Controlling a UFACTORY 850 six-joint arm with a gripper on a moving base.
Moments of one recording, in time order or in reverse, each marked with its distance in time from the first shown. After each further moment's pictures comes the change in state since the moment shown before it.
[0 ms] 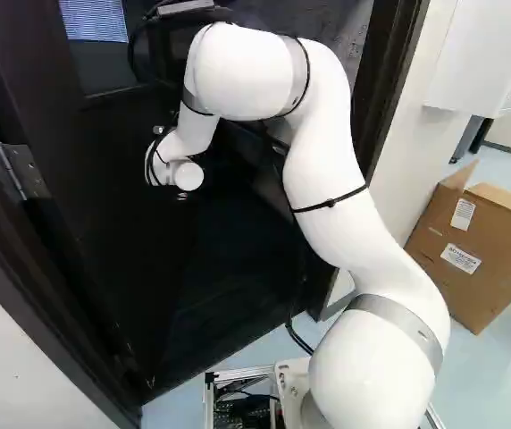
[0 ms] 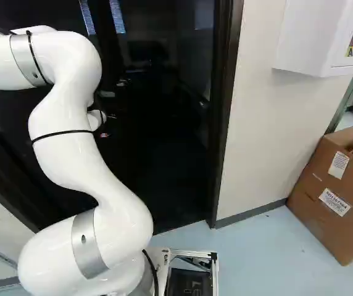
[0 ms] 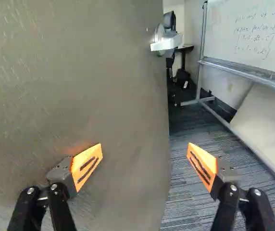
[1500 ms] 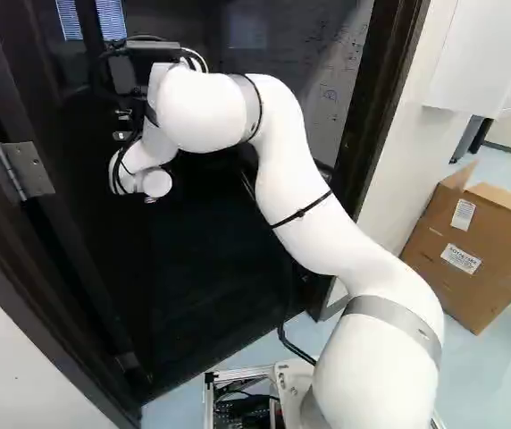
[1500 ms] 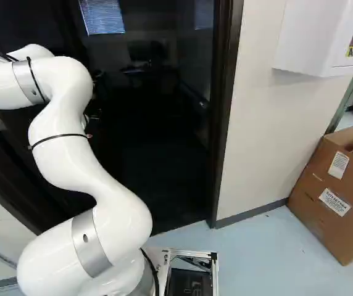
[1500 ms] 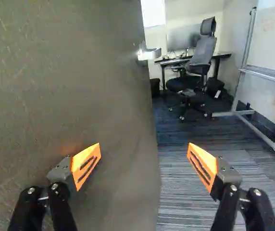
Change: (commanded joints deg) arm 7.1 -10.4 -14.6 -3.9 0.0 0.0
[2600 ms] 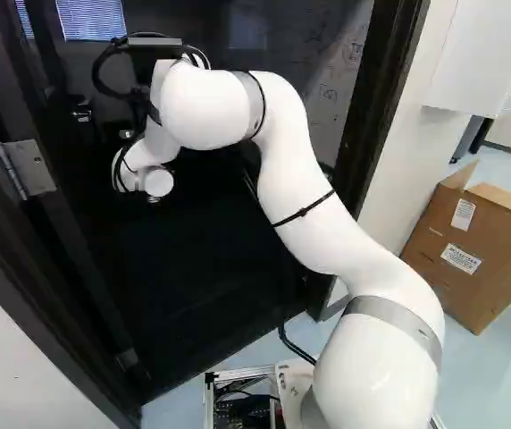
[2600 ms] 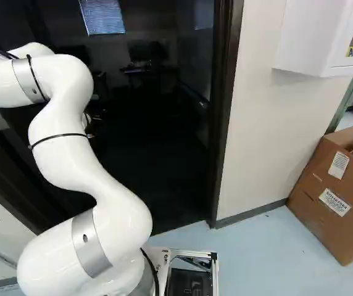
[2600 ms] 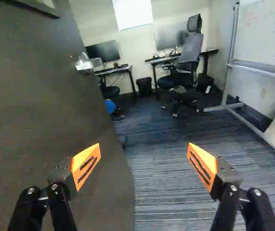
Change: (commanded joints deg) arm -1.4 2.4 3.4 5.0 0.0 0.0
